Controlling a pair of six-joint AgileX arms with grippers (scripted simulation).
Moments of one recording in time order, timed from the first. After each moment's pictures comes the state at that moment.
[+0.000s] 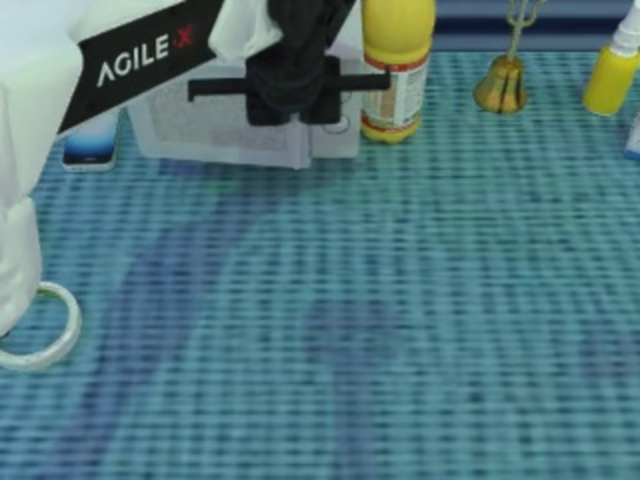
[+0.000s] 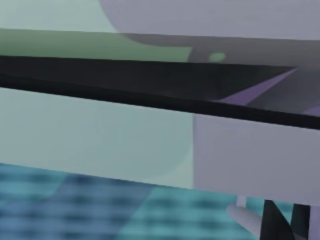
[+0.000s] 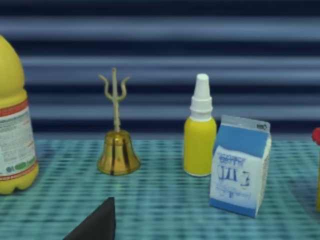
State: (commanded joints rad) left arm -0.58 2.19 1.91 -0.84 -0.28 -0.52; right arm 0.00 0.00 0.00 0.00 0.00 0.00
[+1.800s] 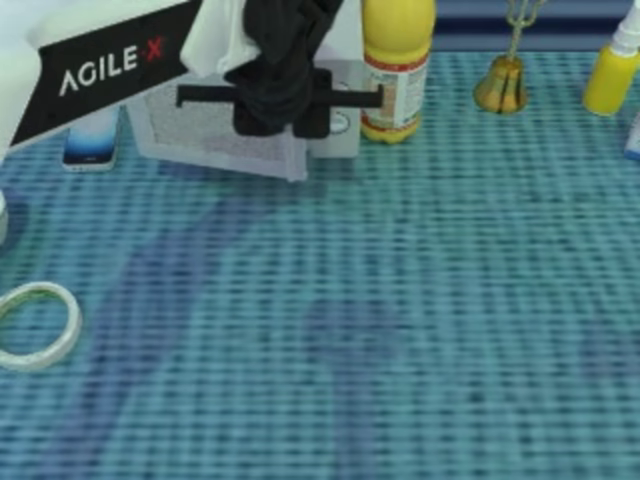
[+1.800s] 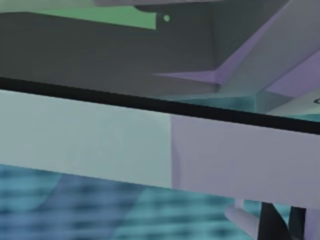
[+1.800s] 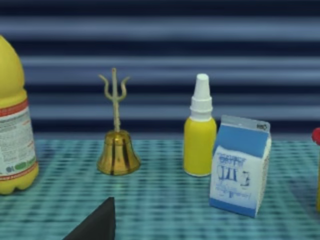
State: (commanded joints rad) left arm -0.57 2.09 1.76 -0.76 -0.24 -0.42; right arm 0.00 0.00 0.00 0.00 0.00 0.00
